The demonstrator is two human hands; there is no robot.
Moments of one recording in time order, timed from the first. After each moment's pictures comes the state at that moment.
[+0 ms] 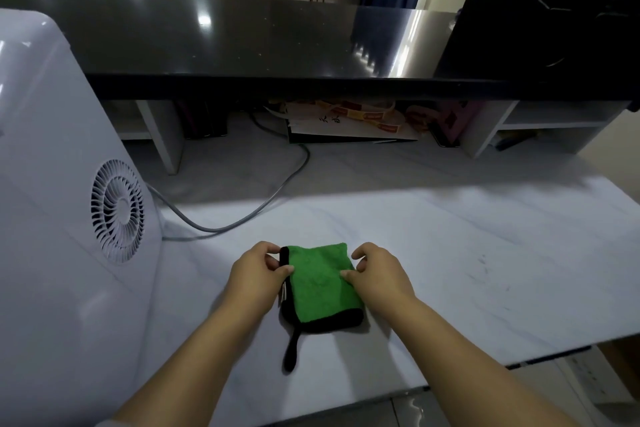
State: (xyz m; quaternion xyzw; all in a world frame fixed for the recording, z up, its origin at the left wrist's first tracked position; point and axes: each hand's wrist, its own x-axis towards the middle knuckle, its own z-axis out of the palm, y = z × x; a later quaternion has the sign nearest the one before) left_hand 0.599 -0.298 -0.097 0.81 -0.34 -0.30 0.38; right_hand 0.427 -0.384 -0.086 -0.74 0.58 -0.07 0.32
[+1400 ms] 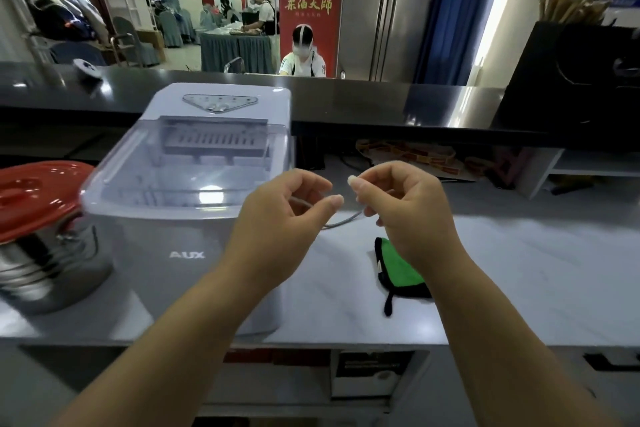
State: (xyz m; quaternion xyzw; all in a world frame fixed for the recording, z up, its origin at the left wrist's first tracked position) left_hand 0.615 -0.066 0.100 0.68 -0.49 -0.08 0.55; right_hand 0.493 -0.174 0.101 -0.75 0.25 -0.43 0.43
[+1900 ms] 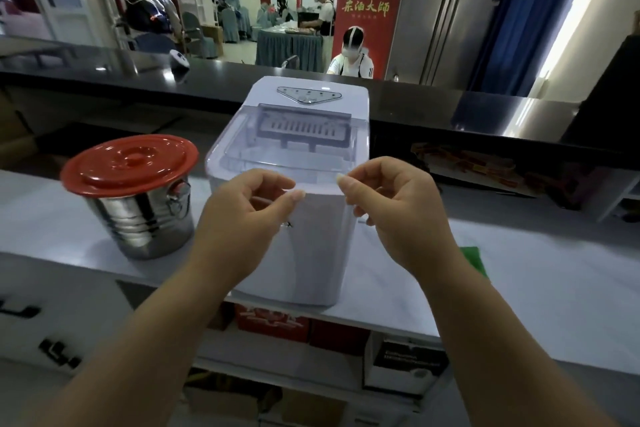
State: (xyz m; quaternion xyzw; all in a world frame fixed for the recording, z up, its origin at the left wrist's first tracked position) left_hand 0.671 0.043 0.095 0.71 -0.37 -0.04 0.59; right_hand 0.547 -0.089 0.112 -0.79 0.15 -0.37 0.46
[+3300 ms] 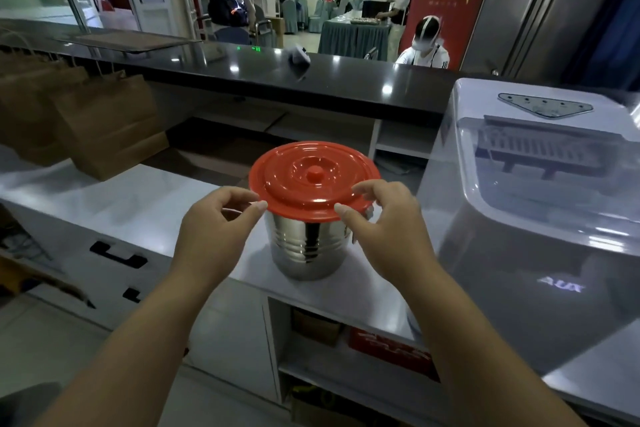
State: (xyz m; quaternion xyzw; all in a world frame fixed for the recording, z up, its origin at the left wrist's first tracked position) left_hand 0.955 0.213 0.034 0.81 -0.25 0.05 0.53; right_hand 0.829 0.043 0.044 -0.87 0.23 -0.30 0.33
